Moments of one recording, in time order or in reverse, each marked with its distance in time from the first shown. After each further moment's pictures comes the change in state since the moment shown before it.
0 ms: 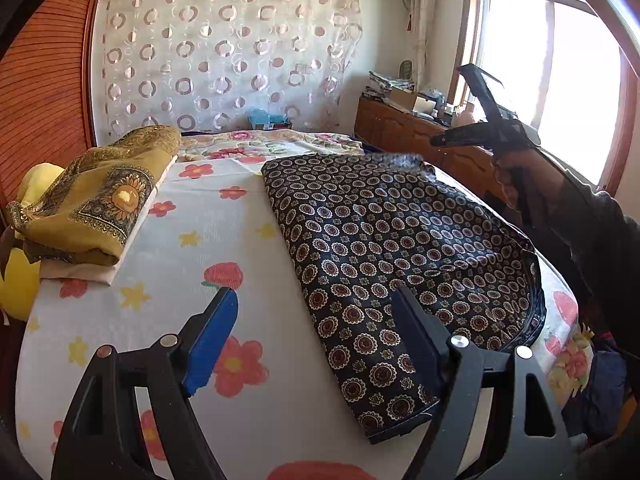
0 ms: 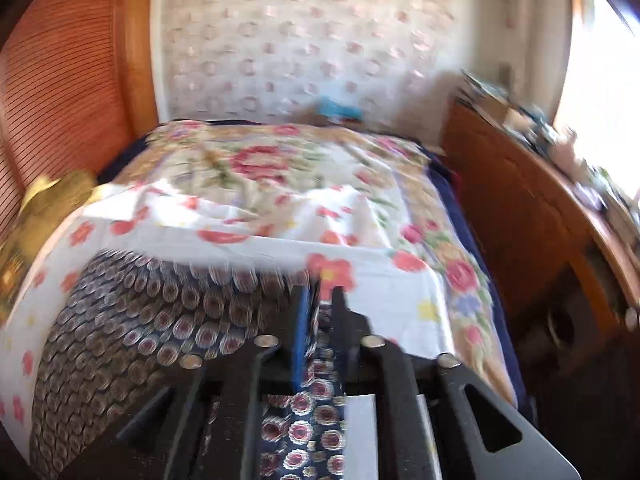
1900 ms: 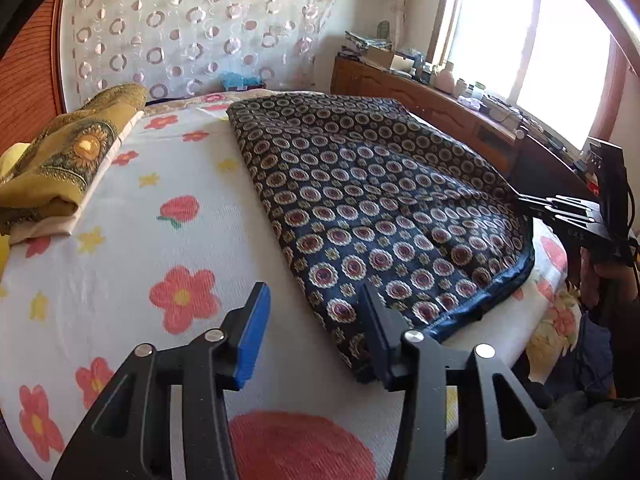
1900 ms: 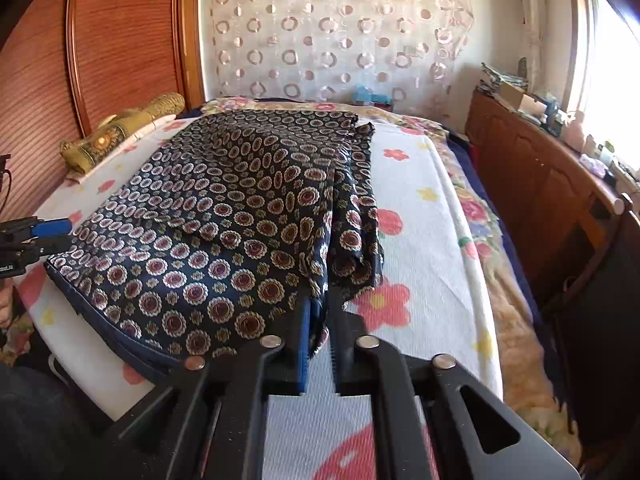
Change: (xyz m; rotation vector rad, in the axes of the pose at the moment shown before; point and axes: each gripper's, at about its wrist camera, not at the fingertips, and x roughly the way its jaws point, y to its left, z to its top) left arm 0.009 -0.018 -0.031 0.041 0.156 -0.084; right arm -0.193 -0.033 -0.225 -0.073 -0.003 0.106
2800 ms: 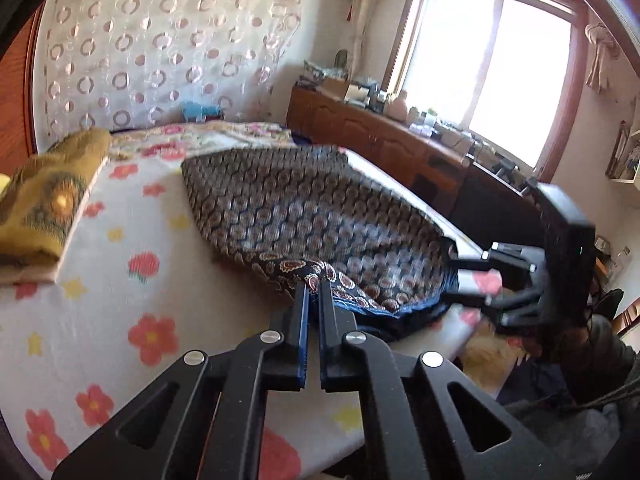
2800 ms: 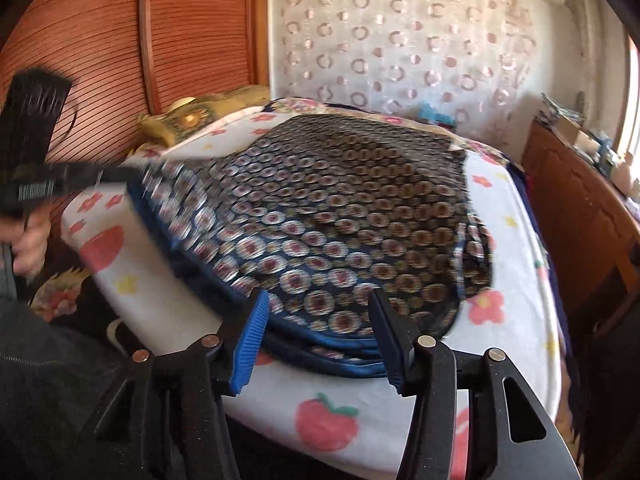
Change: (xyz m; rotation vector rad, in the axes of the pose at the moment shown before) left arm -0.050 -0.027 0.033 0.036 -0.122 -0.162; right arm -0.030 0.074 -0.019 -0.154 -0.032 0.199
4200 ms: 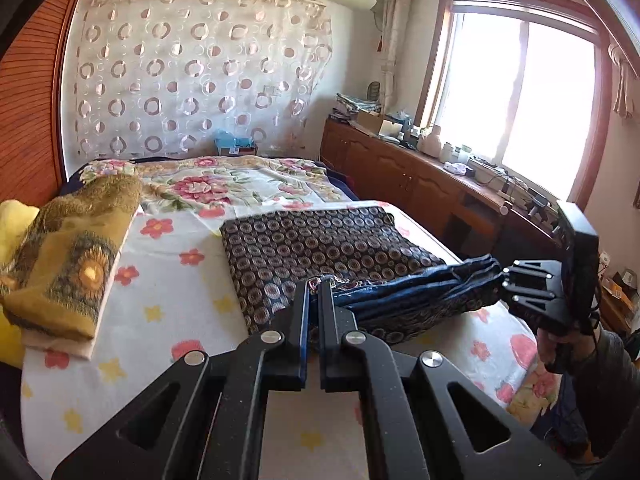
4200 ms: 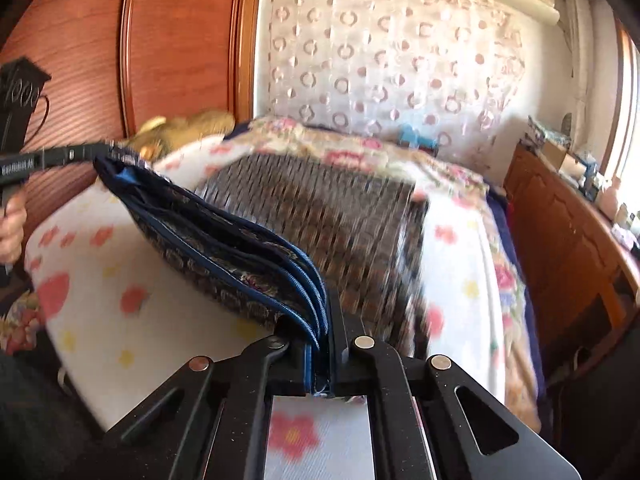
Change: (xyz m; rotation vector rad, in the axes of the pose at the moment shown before) left arm 0.021 0.038 0.059 -0.036 -0.107 0.124; right arm 0.042 -0.058 0.070 -0.015 -0.077 -0.091
